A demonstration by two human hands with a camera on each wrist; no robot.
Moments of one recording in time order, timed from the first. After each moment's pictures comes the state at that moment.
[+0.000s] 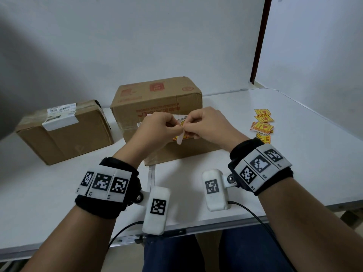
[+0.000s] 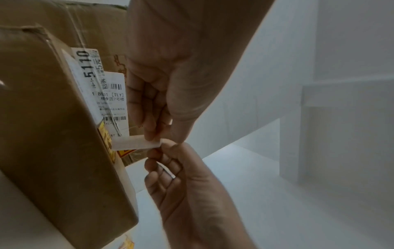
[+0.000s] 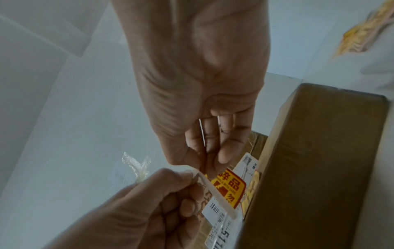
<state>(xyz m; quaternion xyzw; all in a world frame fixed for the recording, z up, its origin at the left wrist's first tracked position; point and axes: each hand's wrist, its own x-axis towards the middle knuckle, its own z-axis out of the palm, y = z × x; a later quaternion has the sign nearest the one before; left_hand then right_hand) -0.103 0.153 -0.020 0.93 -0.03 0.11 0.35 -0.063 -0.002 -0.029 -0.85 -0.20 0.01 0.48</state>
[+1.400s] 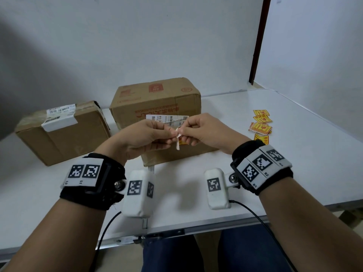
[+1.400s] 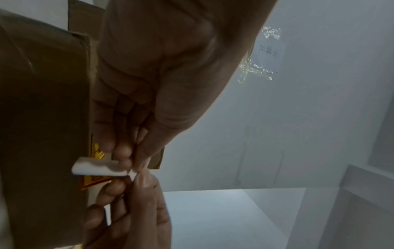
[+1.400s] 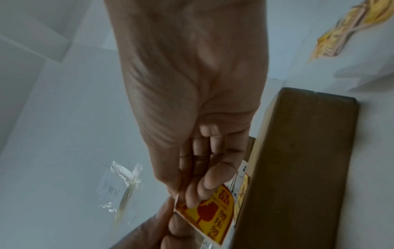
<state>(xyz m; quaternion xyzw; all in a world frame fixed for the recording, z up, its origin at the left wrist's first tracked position) -0.099 0.183 -0.019 0.75 0.00 -0.16 0.65 -0.065 -0.008 -0.035 -0.78 -0.26 0.12 0.55</state>
